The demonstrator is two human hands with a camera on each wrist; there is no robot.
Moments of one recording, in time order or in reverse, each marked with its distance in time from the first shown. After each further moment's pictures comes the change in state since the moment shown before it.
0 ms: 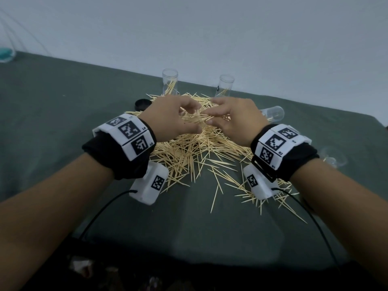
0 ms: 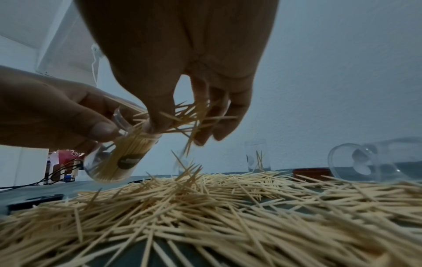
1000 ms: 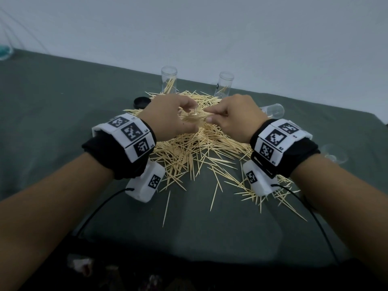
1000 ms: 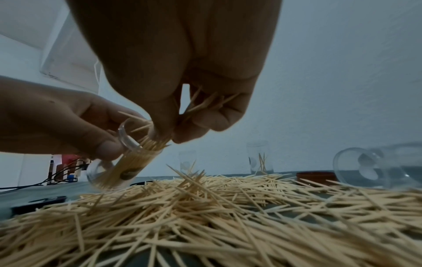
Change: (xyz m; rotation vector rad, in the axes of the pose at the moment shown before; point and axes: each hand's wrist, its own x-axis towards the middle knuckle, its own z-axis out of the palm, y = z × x) left_hand 0.000 -0.003 0.004 0.056 0.035 -0.003; right_hand 0.002 -0.006 -0.005 0.012 -0.058 0.094
